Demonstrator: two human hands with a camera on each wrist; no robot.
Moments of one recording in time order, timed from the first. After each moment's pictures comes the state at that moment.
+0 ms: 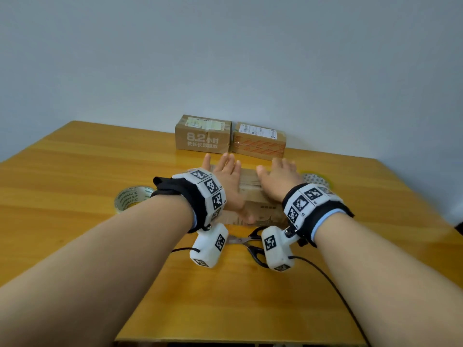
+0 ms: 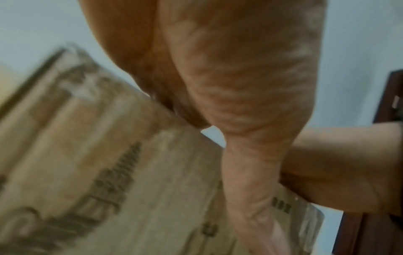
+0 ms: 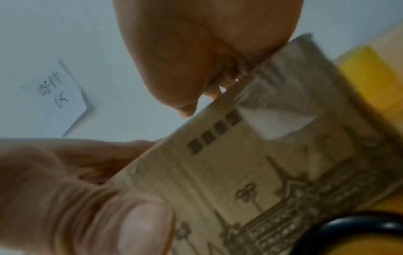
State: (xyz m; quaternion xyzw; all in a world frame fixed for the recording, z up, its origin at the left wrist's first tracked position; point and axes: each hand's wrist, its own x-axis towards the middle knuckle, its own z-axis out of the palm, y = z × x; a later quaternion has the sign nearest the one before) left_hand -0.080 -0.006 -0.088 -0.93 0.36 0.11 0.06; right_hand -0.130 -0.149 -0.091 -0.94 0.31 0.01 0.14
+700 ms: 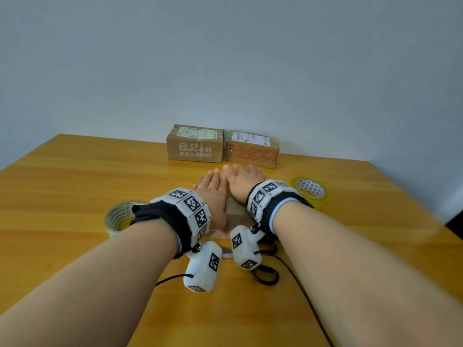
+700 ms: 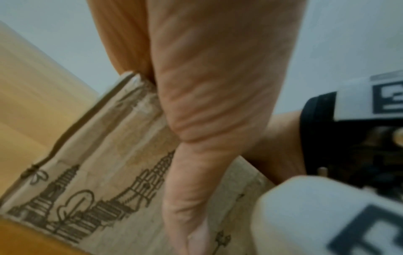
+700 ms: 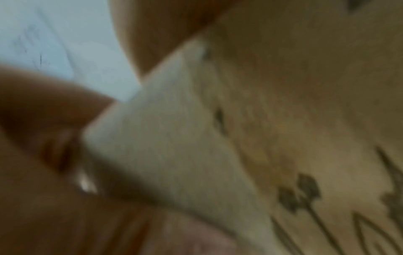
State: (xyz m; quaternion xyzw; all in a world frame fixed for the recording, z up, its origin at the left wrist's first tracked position) left_hand -0.079 0.008 -0.094 -0.92 0.36 0.14 0.03; right_hand -0.084 -0.120 -0.097 -0.94 0.29 0.05 0.15
